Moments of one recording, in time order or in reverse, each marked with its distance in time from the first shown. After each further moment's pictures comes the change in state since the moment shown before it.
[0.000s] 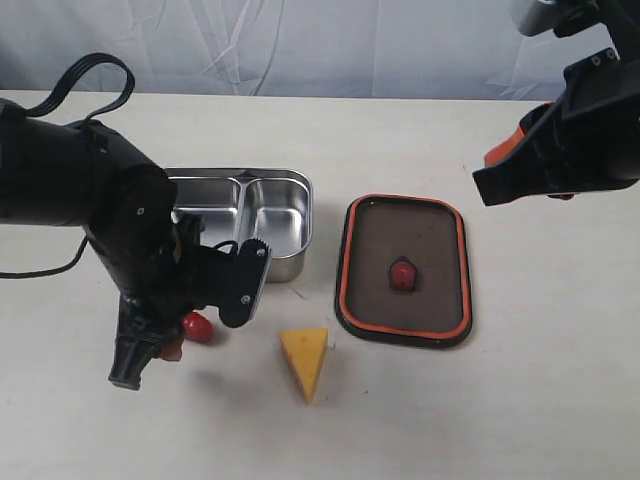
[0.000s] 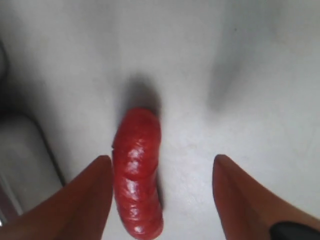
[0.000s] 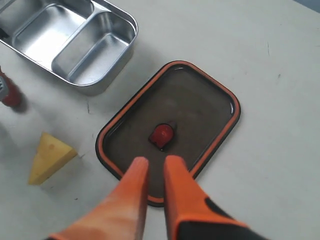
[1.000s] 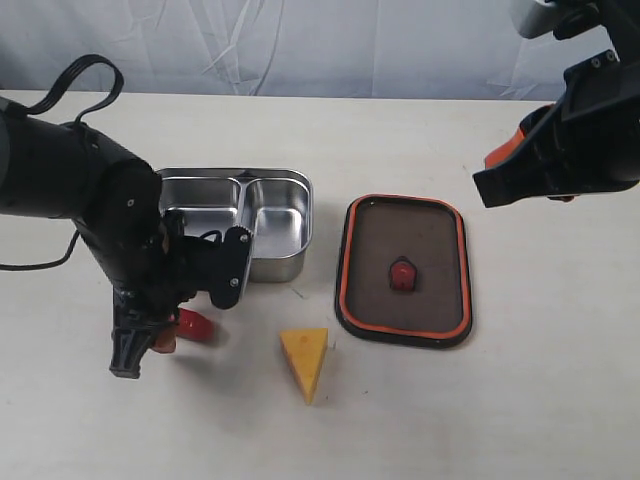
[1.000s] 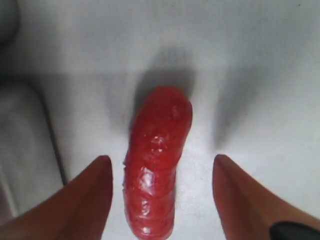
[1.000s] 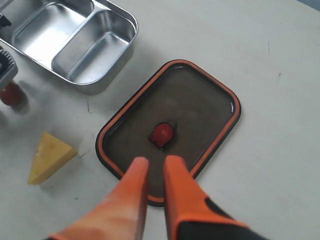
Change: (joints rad) left arm 0.086 0.056 0.000 -0.025 -0.055 0.000; right arm 0.000 0.000 0.002 0.000 0.002 0.002
